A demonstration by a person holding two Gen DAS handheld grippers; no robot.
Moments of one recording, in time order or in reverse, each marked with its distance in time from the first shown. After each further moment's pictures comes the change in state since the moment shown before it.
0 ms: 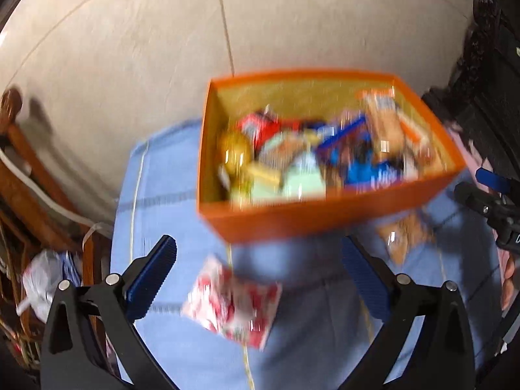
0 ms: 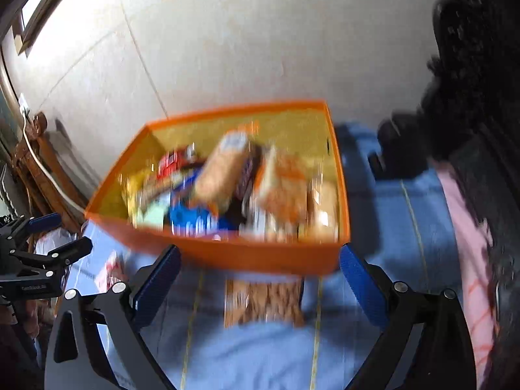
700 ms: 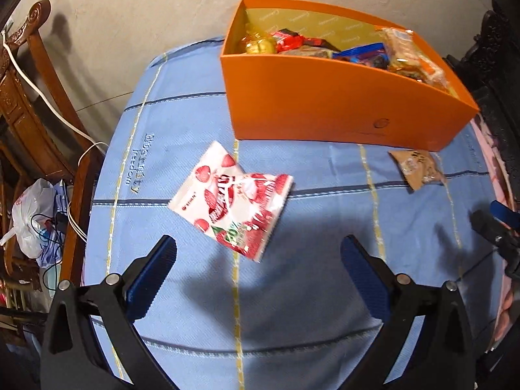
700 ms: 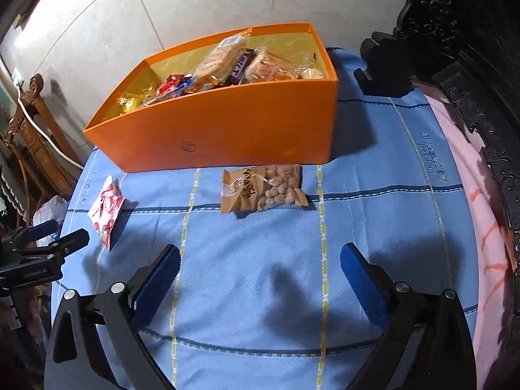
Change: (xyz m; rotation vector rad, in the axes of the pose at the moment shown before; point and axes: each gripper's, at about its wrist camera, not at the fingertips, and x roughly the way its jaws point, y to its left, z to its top) left arm 0.012 0.007 -0.088 -0.144 0.149 0.018; right arm -0.006 0.005 -0.085 0.045 0.155 -0.034
